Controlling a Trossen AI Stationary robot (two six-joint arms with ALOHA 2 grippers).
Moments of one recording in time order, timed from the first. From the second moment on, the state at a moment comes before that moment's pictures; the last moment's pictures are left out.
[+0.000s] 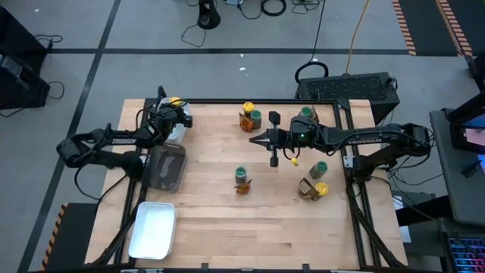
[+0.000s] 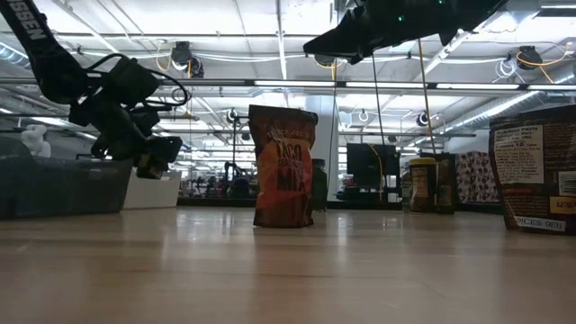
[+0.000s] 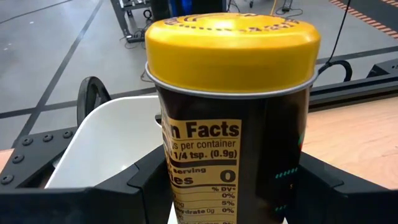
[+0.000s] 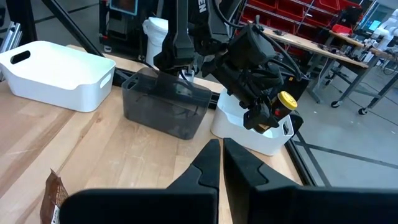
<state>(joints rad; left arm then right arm) 0.77 1.22 0.25 0.46 -0.55 -0.24 -0.14 1.35 0.86 0.29 -0.08 -0.27</state>
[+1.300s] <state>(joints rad) 0.77 1.06 0.26 0.40 -0.42 -0.20 -0.14 1.35 0.86 0.29 -0.08 -0.28</state>
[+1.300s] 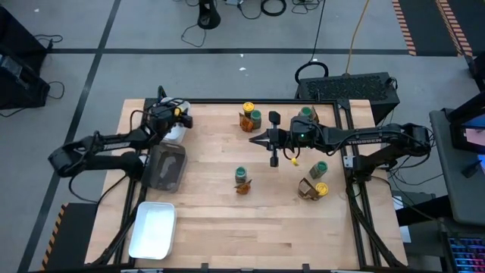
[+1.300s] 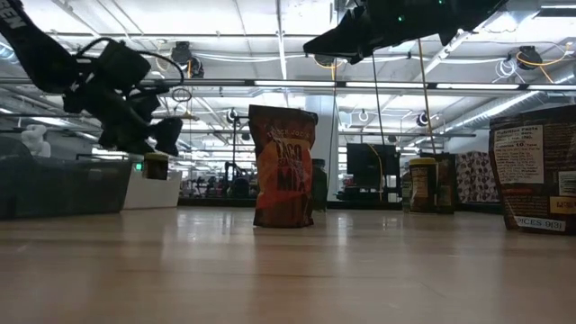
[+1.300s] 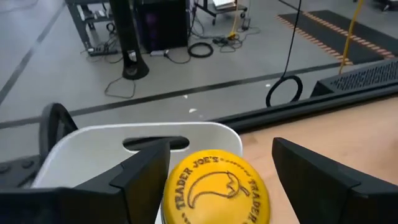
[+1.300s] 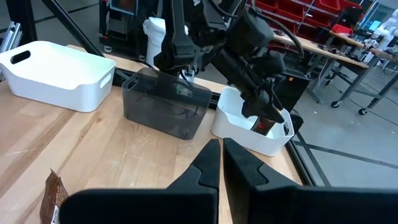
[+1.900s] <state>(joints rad) 0.76 0.67 0.28 0.25 -0.04 -0.20 -0.14 1.29 0.87 0.21 0.23 -0.22</state>
